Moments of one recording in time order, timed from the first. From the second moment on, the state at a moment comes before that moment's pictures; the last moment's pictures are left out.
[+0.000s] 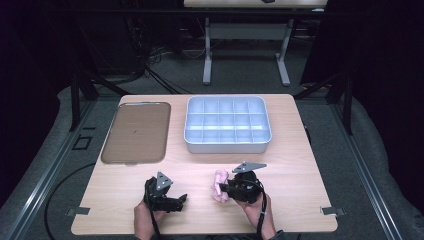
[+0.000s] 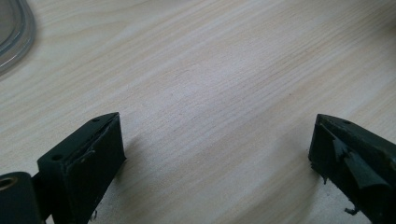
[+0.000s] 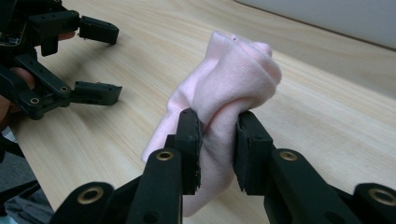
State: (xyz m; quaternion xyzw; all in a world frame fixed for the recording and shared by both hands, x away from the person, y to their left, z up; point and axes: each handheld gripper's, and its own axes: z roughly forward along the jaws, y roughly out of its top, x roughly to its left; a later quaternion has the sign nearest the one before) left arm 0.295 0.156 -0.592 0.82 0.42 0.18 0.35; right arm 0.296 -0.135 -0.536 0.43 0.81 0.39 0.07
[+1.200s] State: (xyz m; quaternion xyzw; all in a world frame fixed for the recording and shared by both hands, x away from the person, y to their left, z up) left arm 0.295 0.156 -0.592 0.82 0.42 0.18 0.35; right arm 0.304 -0.206 -0.477 0.44 0.78 0.38 0.21
